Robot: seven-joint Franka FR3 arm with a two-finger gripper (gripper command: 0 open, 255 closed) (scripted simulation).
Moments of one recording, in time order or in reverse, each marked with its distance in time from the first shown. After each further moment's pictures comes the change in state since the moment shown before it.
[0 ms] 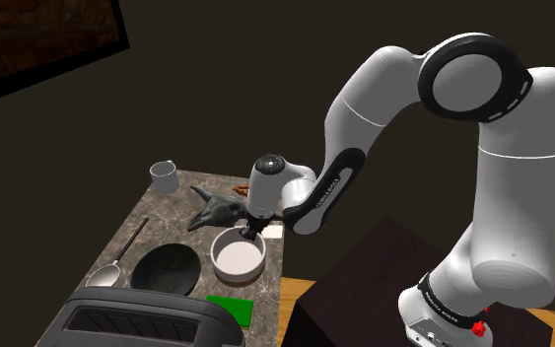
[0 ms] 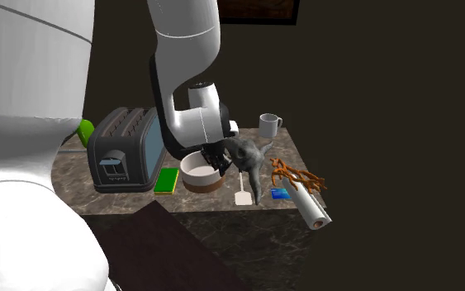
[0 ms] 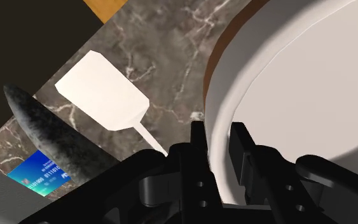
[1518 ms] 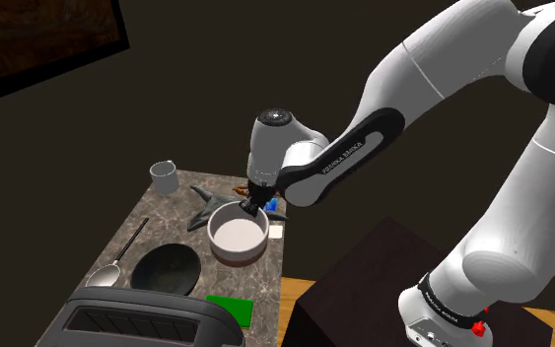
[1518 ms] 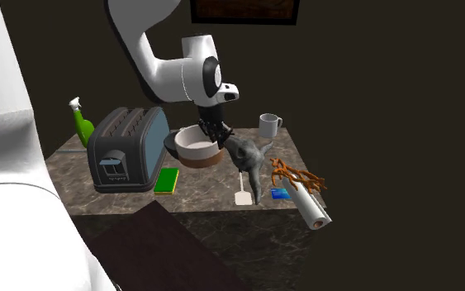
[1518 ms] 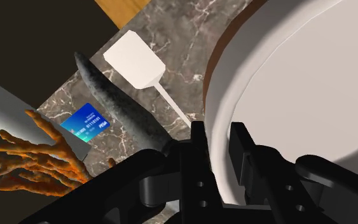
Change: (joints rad) arm -0.165 -0.316 0.226 -0.062 0.339 -0.234 -0.276
